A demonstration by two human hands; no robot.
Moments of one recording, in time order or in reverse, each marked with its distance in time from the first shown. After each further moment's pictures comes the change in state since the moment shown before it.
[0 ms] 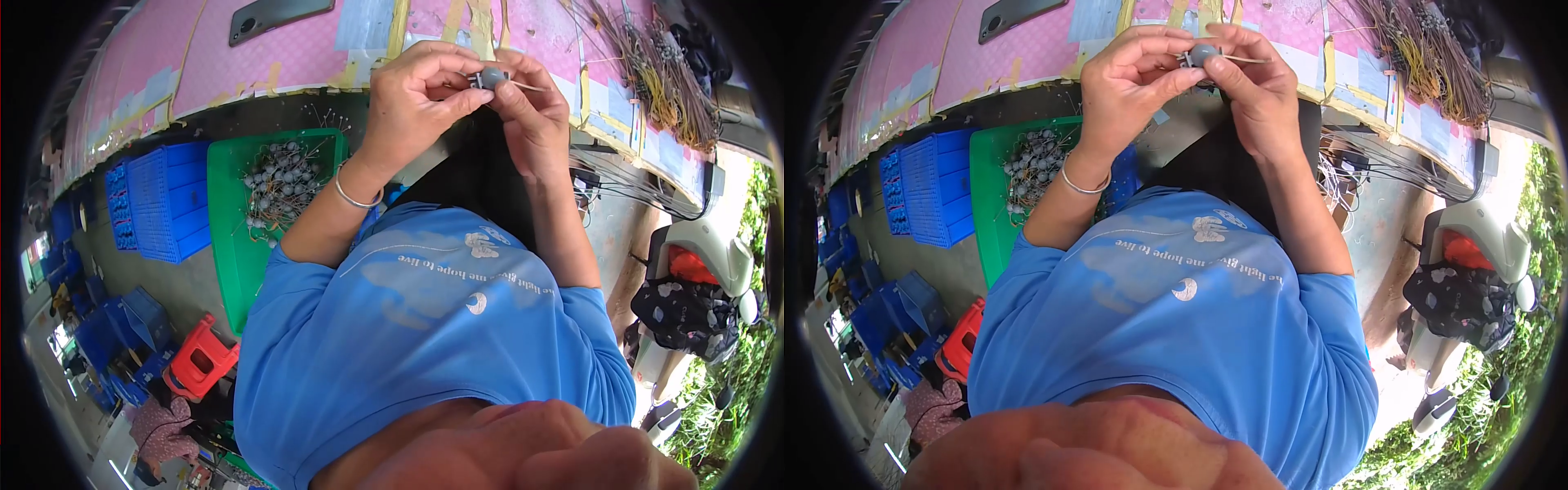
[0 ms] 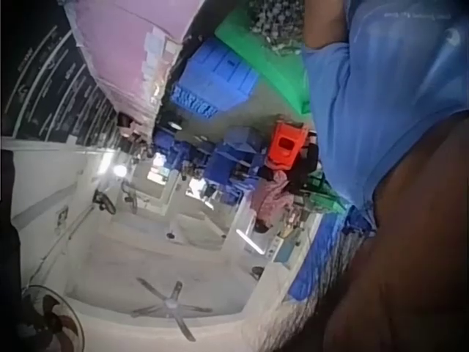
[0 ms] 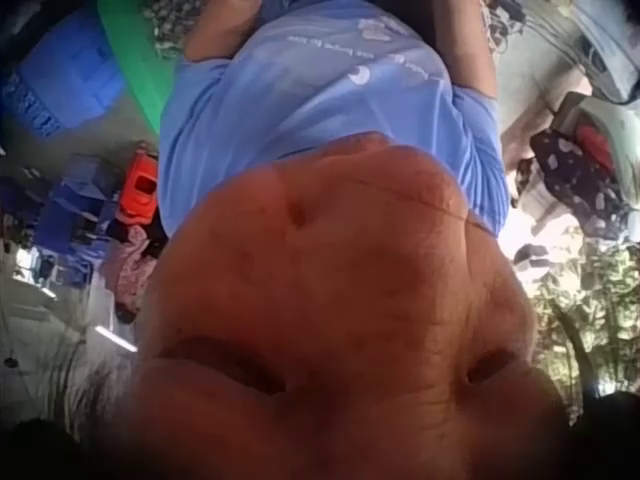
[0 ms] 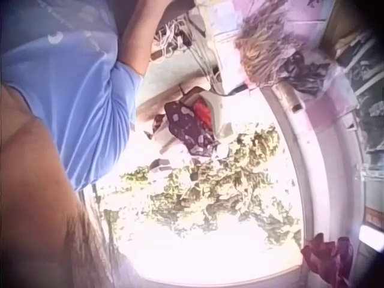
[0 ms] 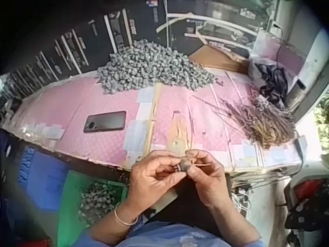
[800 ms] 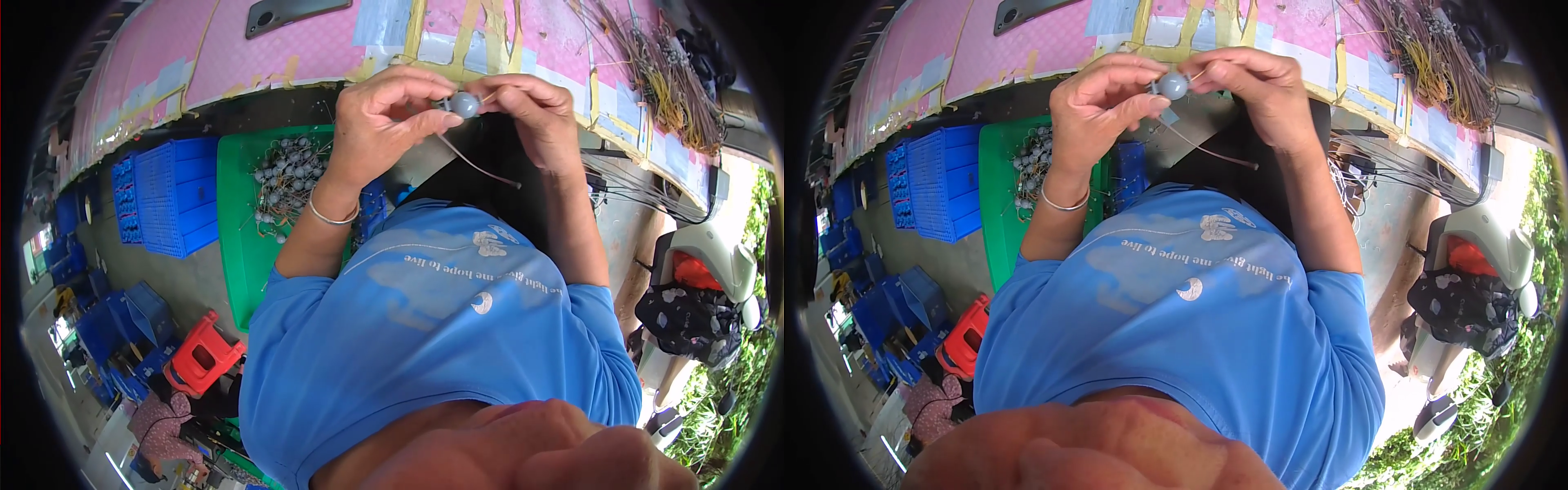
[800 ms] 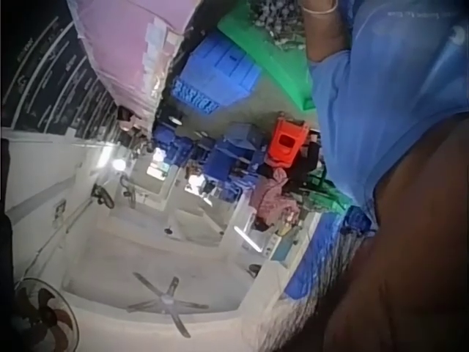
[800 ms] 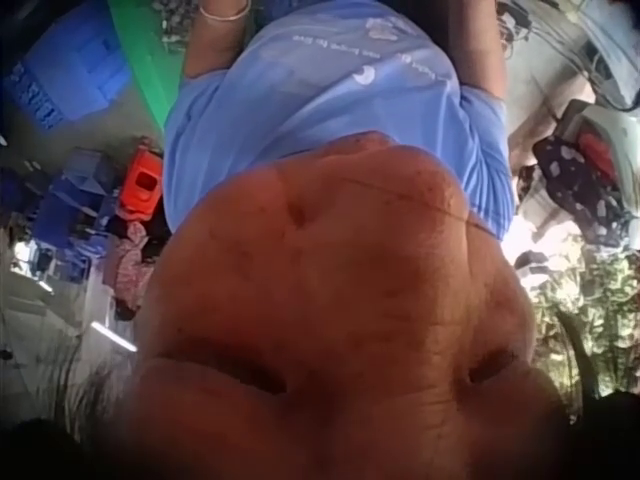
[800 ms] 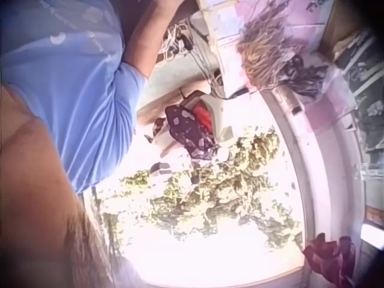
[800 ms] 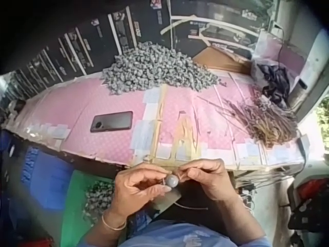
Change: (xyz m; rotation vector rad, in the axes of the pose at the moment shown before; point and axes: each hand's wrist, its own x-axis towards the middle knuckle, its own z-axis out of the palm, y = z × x) left_hand -0.031 0.021 -0.044 0.051 -0.015 -0.037; right_hand 0.005 -0.008 0.002 -0.298 -0.255 0.056
